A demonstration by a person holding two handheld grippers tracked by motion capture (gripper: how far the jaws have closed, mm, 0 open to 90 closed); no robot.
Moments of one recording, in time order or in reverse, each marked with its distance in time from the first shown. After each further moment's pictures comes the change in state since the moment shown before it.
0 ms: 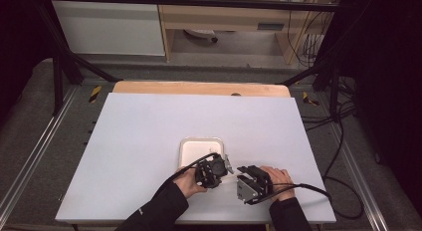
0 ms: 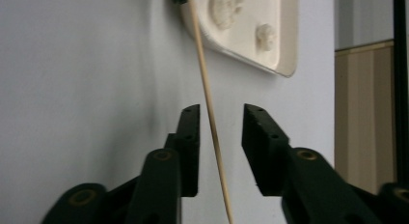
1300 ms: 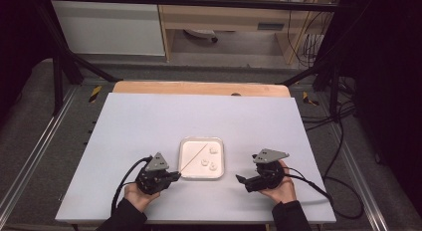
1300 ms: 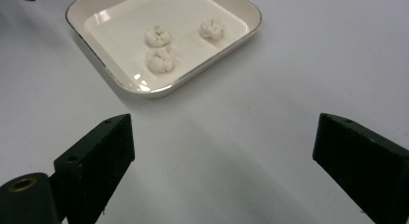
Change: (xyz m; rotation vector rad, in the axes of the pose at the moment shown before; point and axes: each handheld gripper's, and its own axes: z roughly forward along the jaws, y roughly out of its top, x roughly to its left) left arm 0.019 -0.153 -0.045 -0.445 0.079 -0.389; right arm -0.028 -0.035 0.000 -0.144 0.181 1.020
